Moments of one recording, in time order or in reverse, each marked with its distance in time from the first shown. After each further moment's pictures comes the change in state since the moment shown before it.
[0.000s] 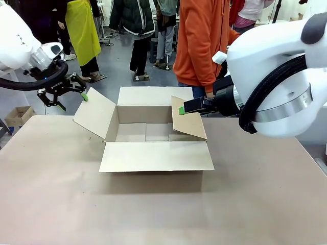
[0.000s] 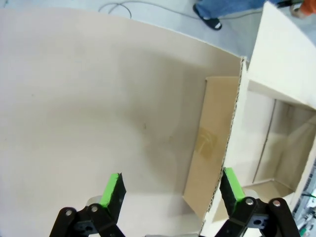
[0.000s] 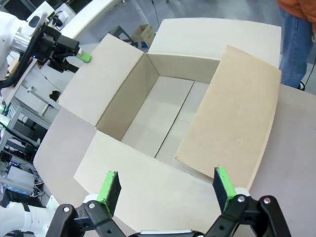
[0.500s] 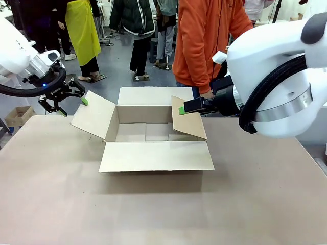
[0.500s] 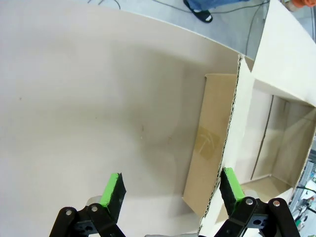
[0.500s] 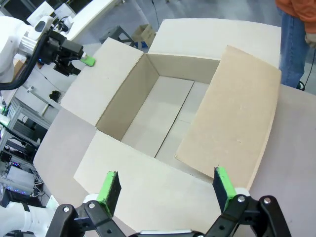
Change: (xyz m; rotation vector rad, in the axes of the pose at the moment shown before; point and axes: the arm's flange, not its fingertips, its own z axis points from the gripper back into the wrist) left arm 0.005 0.013 -0.014 -0.051 0.032 -0.006; right arm 0.000 0.000 0.000 0.000 0.000 0.000
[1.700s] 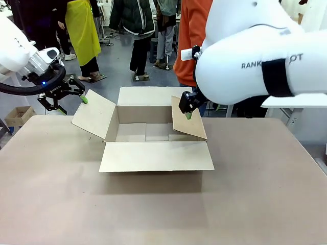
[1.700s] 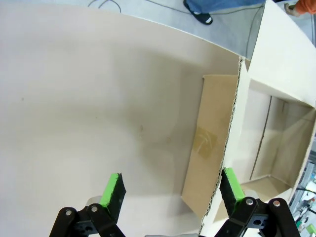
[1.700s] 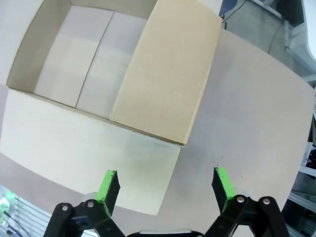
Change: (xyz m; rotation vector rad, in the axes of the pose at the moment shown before) left arm -0.001 -0.004 0.005 0.004 -0.008 -0.001; right arm 0.068 0.051 -0.025 -0.517 0.489 0.107
